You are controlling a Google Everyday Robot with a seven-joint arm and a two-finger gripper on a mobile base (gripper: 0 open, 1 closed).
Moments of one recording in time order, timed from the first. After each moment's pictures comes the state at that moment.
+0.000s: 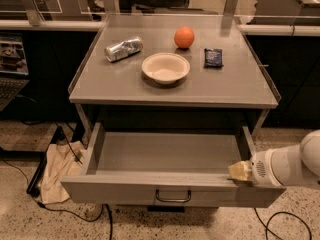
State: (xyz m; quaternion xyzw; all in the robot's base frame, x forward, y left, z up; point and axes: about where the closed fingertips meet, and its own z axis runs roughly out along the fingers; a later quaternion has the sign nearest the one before) arm 0.442 -0.221 0.683 -0.09 0.95 0.17 0.23
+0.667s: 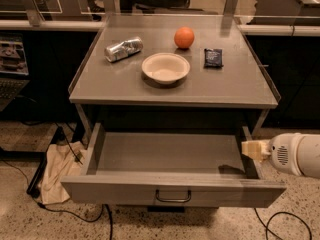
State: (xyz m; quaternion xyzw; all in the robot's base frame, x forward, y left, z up) arm 0.454 -0.235 0.772 -0.07 0.92 0.17 0.35
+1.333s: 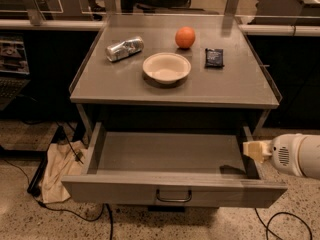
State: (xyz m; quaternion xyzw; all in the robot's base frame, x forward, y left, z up) arm 0.453 -0.237 0.775 -0.07 0.92 0.17 0.35
